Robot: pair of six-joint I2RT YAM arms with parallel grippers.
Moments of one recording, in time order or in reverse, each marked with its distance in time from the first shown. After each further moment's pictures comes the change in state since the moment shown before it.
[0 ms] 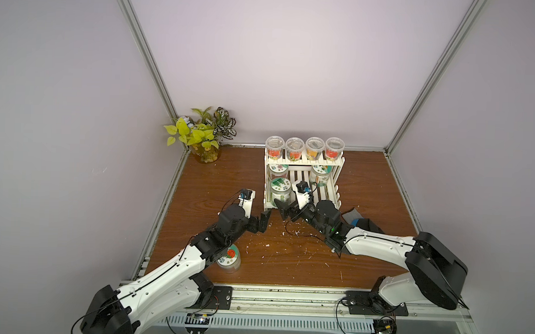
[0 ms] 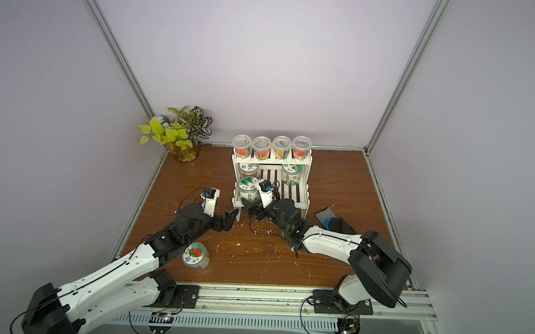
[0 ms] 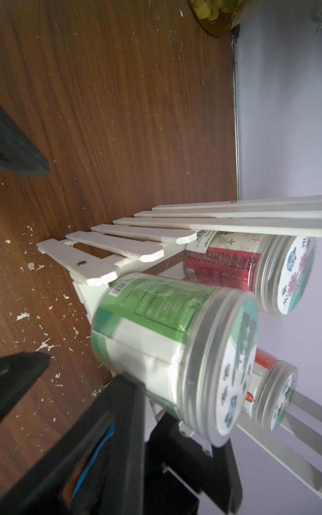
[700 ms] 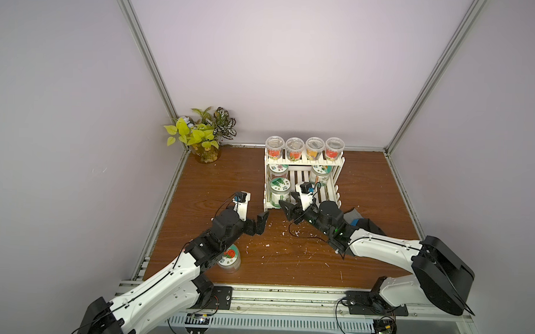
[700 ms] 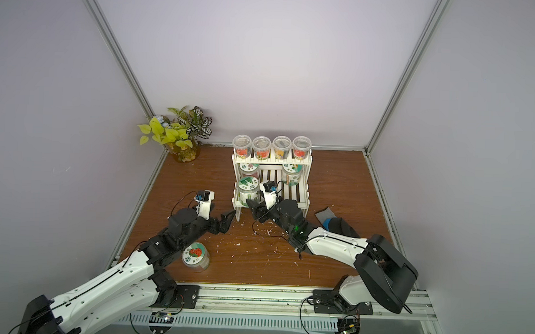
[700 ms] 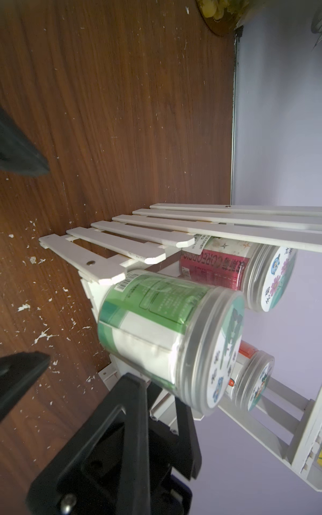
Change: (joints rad) left arm 0.012 -0.097 -0.062 0.026 0.023 -0.063; right arm -0.019 -0.014 -0.023 -0.026 -0.056 0.110
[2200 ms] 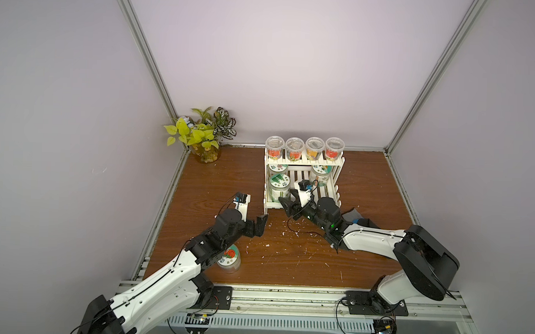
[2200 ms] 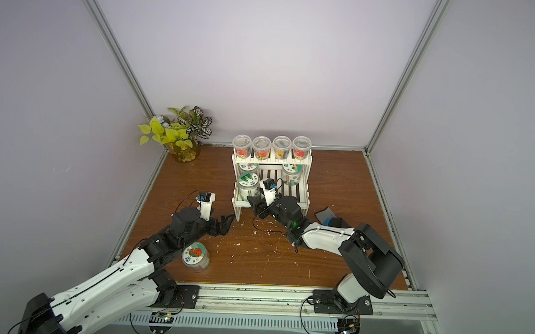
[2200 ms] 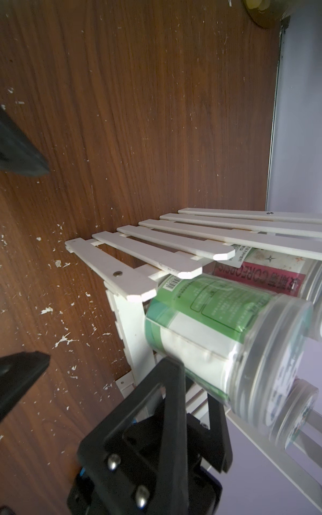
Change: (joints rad) left arm 0.000 0.026 0.036 -0.124 0.001 -0.034; right arm -0.067 0.125 0.022 0.103 -0.064 -0.051
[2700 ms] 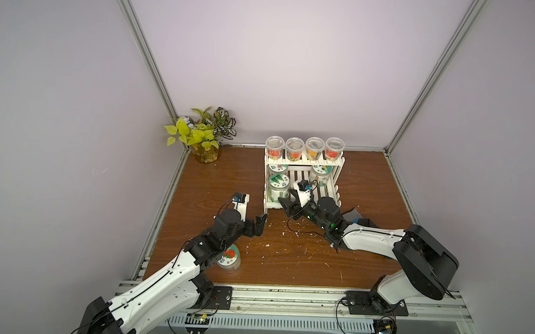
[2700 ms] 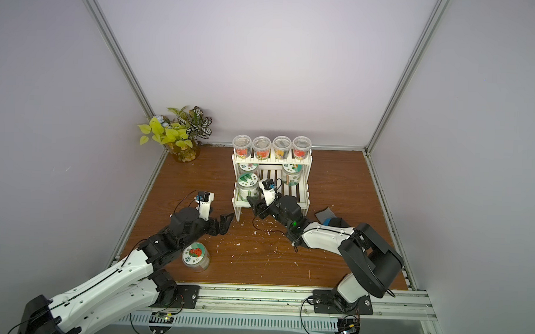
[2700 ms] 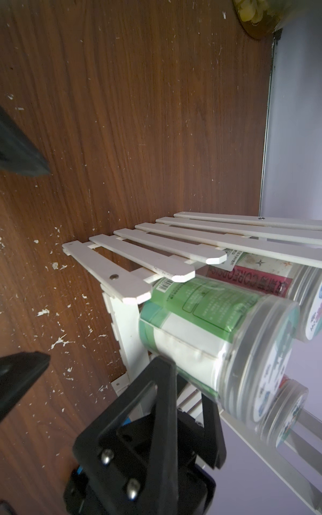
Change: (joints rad) left arm 0.000 -0.015 0.000 -0.003 -0.018 0.001; right arm -0.006 0.003 0.001 0.003 -0.012 -0.031
